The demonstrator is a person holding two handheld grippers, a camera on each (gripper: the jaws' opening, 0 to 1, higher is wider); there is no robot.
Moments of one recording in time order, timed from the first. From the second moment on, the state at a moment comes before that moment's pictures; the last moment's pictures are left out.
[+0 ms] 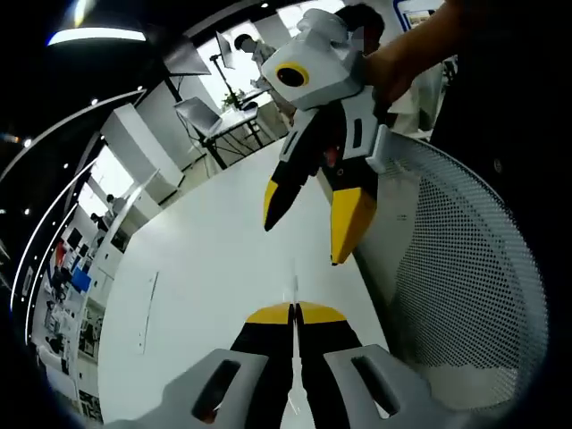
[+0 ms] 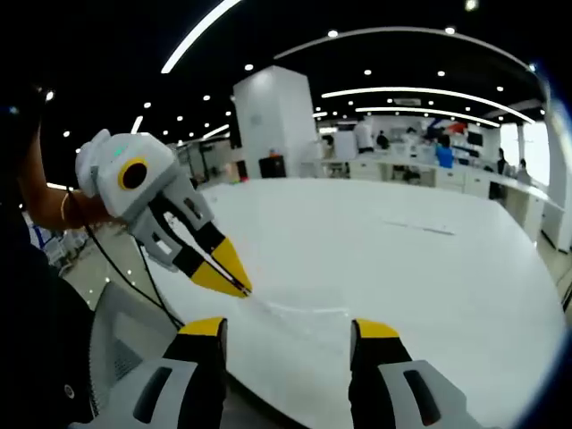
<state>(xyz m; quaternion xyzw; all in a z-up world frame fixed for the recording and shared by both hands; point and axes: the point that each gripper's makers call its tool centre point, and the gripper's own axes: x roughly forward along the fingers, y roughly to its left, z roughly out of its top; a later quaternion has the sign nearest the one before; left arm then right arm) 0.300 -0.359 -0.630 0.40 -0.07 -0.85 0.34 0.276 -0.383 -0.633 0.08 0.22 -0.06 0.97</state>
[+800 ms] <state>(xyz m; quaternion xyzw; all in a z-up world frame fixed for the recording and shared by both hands) 0.284 -0.346 -0.620 0.38 -0.05 -0.87 0.32 0.286 -0.355 -0.644 0.01 0.26 0.03 0.96</state>
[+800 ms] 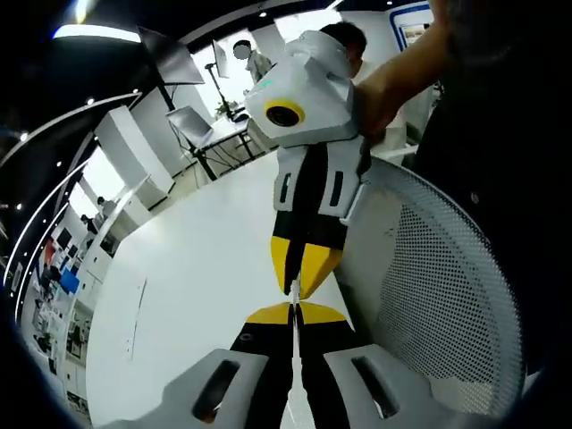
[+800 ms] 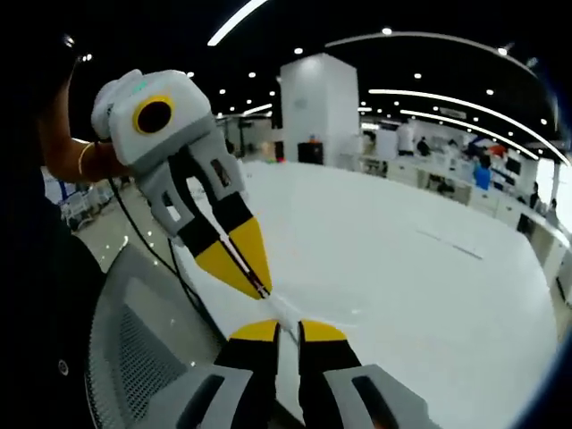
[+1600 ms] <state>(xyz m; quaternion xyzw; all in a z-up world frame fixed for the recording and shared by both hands) 0.290 -0.339 -0.623 0.36 -0.01 -0.87 0.32 0.286 -0.338 -0.637 -0.06 0.27 0.09 0.96</state>
